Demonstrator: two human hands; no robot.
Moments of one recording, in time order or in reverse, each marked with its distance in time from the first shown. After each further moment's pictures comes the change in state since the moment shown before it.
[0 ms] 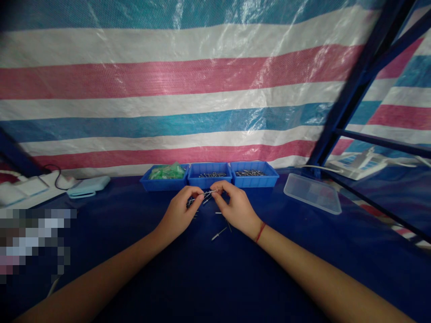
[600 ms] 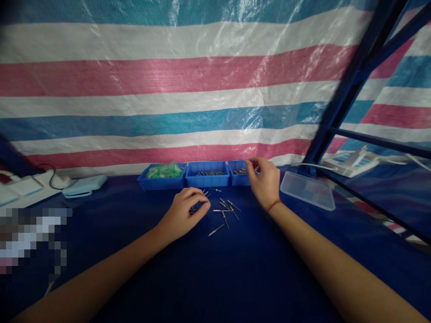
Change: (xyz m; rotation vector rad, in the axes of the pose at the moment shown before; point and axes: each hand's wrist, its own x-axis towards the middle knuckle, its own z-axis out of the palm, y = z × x) left_hand -0.004 0.010 -0.001 0.151 -0.143 0.115; right_hand 0.025 0.045 -0.055 -0.561 0.460 0.087
